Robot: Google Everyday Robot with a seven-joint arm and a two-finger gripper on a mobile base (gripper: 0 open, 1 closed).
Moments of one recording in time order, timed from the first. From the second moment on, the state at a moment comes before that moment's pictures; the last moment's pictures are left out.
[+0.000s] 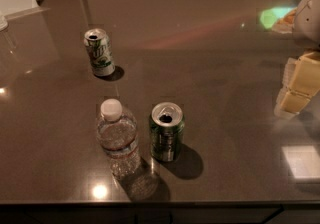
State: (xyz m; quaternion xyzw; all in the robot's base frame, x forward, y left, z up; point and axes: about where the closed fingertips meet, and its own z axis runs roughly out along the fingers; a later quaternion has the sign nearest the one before) arm 0.438 -0.217 0.976 -0.60 0.78 -0.03 0.16
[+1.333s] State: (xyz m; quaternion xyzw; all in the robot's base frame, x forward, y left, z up) arm 0.475 -0.190 0.980 -0.61 0.77 0.00 0.20
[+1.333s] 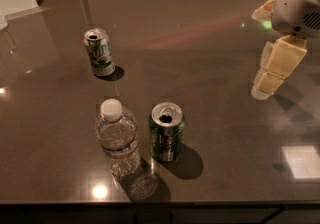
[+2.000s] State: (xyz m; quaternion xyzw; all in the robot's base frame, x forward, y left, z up) arm 0.522 -0.134 0.970 -0.62 0.75 0.03 0.25
